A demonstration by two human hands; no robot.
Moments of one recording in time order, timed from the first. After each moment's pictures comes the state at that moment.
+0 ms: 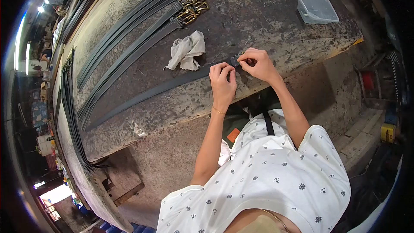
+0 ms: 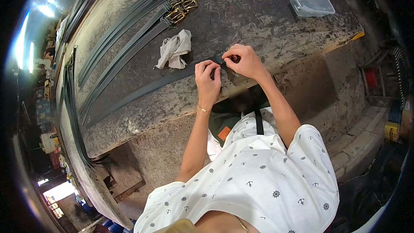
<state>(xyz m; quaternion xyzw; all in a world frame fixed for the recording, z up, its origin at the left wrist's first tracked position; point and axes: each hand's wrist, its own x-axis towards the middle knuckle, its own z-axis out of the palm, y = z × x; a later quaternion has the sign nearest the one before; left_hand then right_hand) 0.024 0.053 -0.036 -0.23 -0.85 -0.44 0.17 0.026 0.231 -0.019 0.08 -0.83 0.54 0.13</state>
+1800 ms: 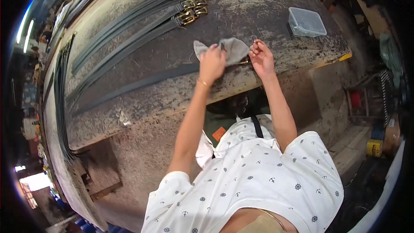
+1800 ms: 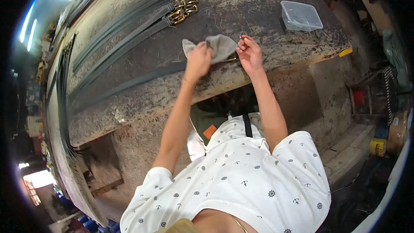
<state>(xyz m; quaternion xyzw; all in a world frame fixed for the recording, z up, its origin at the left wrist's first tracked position) -0.041 0.070 -0.028 -0.23 -0.93 -0.30 0.00 0.011 0.281 -0.059 -0.02 -0.21 0.97 0.08</state>
